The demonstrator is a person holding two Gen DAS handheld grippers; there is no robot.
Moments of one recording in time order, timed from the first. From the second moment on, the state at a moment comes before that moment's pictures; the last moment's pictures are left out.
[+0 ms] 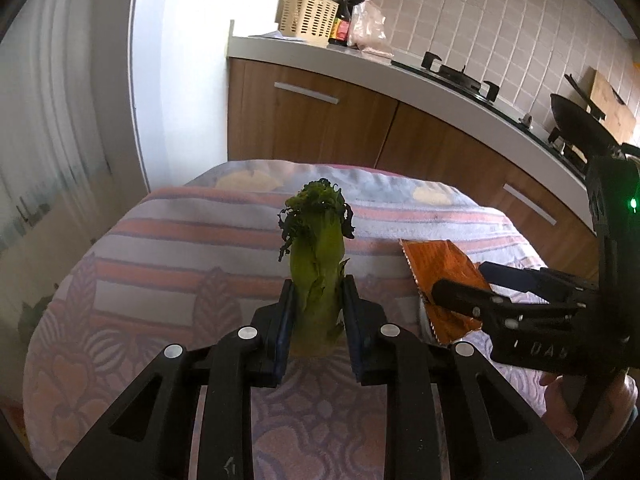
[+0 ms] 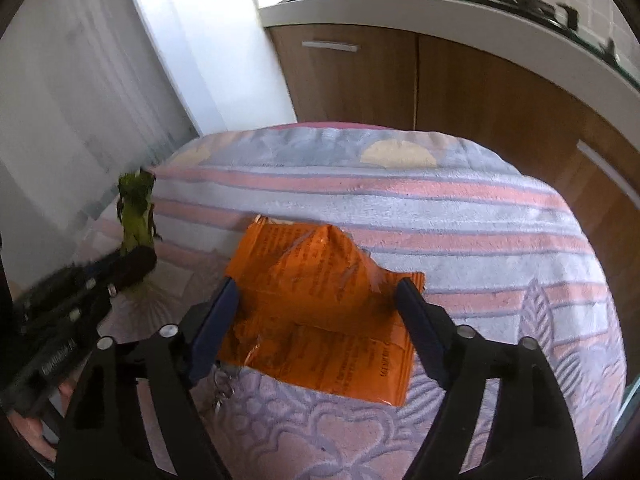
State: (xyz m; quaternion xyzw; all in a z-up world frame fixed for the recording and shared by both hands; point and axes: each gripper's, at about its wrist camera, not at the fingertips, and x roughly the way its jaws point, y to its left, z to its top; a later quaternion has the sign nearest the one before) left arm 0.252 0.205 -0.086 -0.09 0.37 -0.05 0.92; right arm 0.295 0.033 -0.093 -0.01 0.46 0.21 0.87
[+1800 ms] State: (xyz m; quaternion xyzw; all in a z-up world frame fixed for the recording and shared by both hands) left arm 0.138 -0.043 -0.018 -0.06 0.34 -0.28 0.90; right arm 0.094 -0.245 0.015 0.09 0.30 0.09 0.94
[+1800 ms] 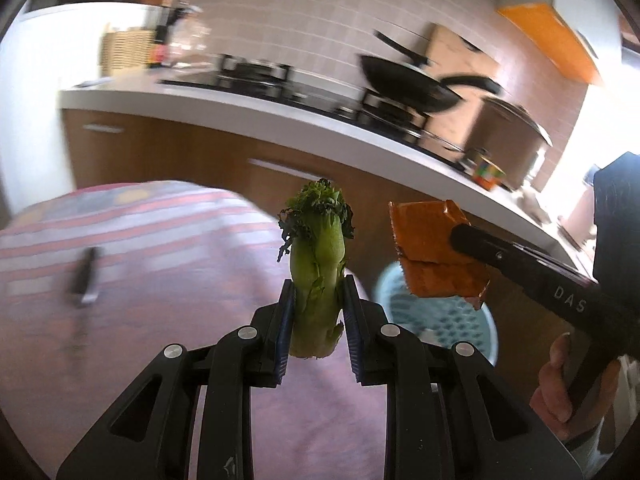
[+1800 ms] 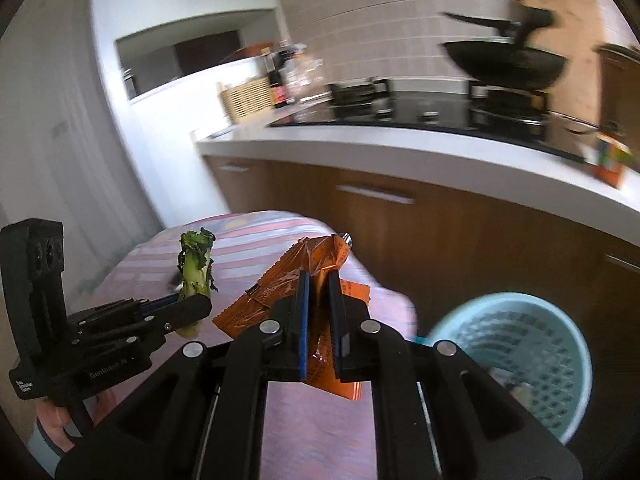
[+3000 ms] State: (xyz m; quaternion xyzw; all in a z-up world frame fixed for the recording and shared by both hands) left arm 0.115 -0.188 -0.053 0.00 0.36 -0.32 0.88; right arm 0.054 -0.406 -0.077 0.16 0.36 -0.04 0.92
